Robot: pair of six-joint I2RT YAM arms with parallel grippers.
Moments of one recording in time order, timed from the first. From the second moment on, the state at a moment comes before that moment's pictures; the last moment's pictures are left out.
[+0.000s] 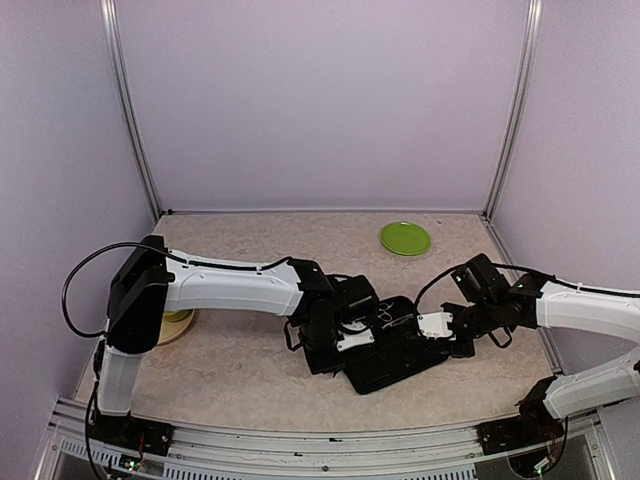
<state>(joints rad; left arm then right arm) -1.15 2.16 1.70 -0.98 0.01 0.17 0.64 1.16 0.64 -0.52 -0.22 -0.94</state>
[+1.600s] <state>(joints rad) -1.15 2.34 1.94 -1.00 0.08 0.23 0.71 1.30 0.55 -0.45 -0.24 -0.98</state>
